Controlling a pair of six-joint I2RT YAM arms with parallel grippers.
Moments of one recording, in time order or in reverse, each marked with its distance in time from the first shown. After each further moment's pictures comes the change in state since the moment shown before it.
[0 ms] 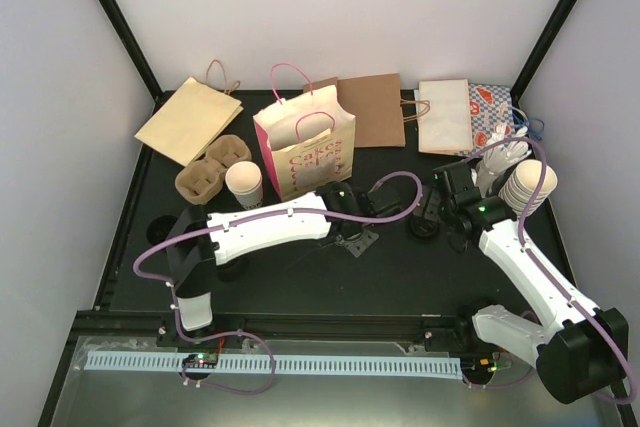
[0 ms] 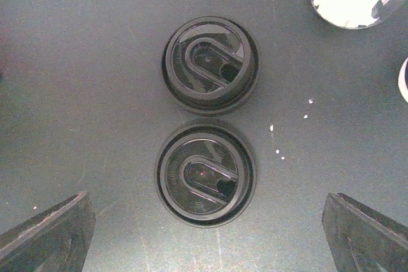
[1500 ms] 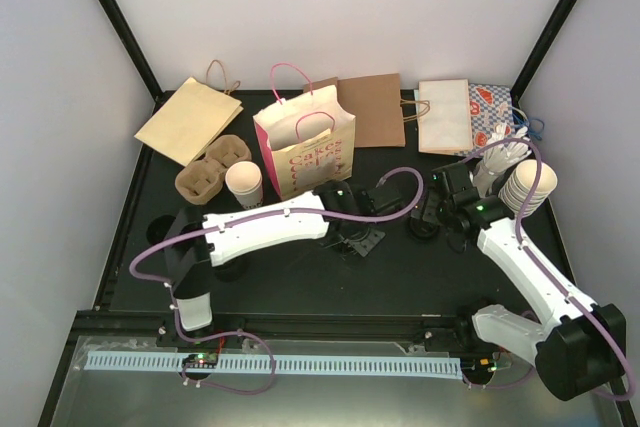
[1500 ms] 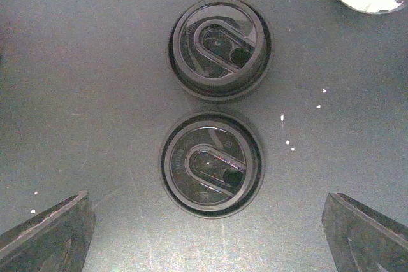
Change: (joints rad) left arm -0.006 0.014 0.023 0.045 0.059 -0.035; right arm -0.001 0.011 -0.009 0.002 -0.043 -0.014
